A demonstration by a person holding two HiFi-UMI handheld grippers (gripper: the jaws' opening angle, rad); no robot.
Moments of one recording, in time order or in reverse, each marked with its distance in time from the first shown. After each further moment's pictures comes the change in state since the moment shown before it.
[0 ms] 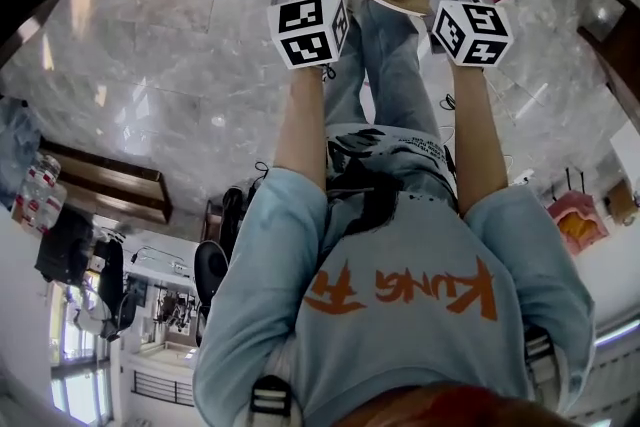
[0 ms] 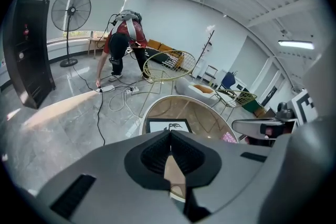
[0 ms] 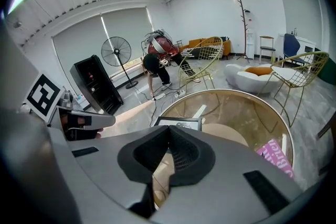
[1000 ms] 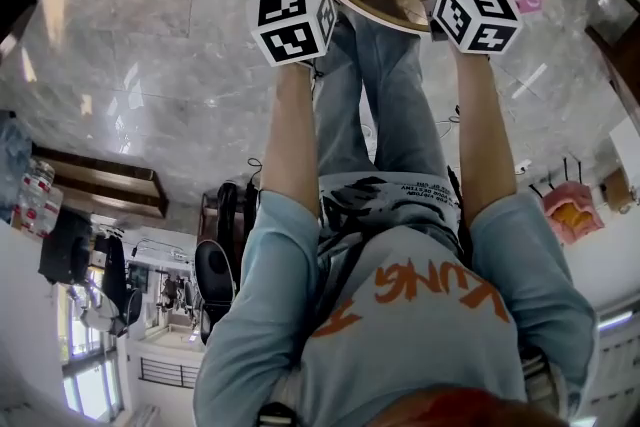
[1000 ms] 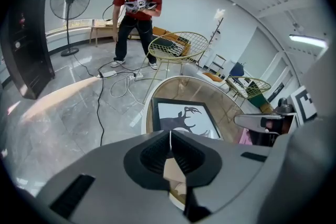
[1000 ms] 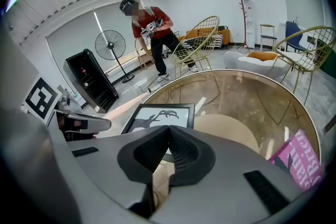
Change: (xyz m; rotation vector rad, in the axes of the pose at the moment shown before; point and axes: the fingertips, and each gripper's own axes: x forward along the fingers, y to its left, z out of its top) left arm 0.126 0.042 -0.059 -0.030 0.114 0.040; right arm 0.121 -0.072 -0.053 0.041 0.067 0.012
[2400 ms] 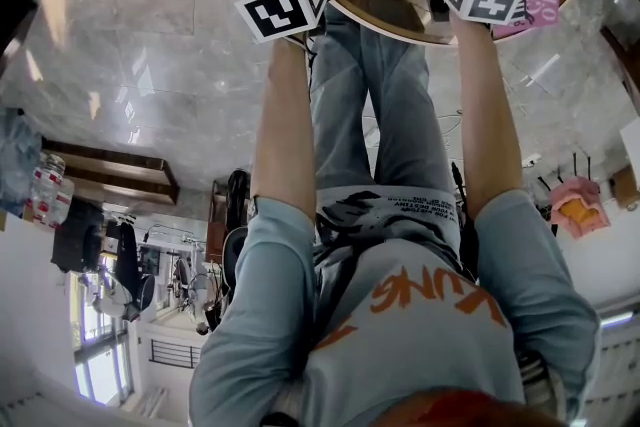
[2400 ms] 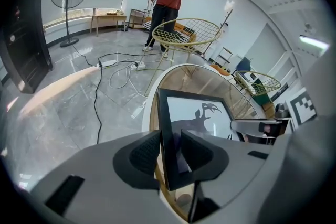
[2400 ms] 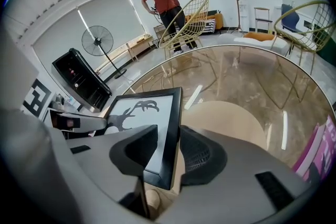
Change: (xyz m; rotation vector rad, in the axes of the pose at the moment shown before) left arm 0.077 0.020 0.001 -0.046 0.101 0.015; right arm 0.078 -0.048 -0.019 0.097 0.110 -0.021
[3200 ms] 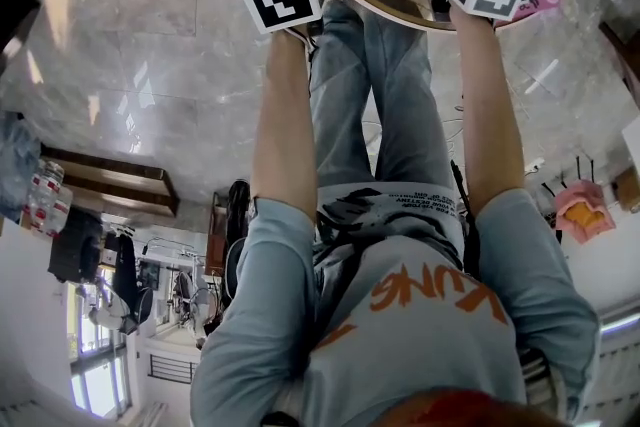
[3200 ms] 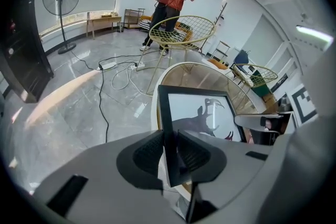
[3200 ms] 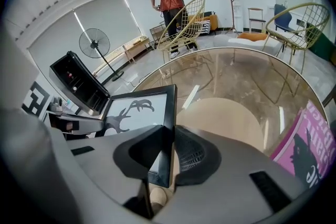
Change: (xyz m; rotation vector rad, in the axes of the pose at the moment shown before) left arm -0.042 0.008 -0.019 0.072 0.040 0.027; right arm -0.037 0.024 -0.014 0.044 -0.021 -0.051
